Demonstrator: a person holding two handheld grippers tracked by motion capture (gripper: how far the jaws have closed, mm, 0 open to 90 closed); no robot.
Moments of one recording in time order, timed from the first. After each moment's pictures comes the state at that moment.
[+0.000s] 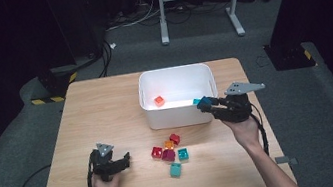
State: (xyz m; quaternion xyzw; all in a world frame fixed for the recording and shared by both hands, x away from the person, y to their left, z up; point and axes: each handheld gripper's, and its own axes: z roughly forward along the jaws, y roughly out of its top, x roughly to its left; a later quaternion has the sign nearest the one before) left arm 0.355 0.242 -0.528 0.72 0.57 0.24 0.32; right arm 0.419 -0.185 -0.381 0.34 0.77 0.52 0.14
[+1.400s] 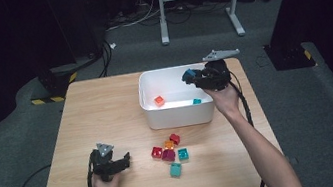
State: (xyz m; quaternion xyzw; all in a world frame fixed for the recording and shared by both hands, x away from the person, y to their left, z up) left arm 0.355 0.241 -0.528 0.72 0.57 0.24 0.32; right arm 0.504 -0.144 -0.344 0.35 0.78 0.49 0.15
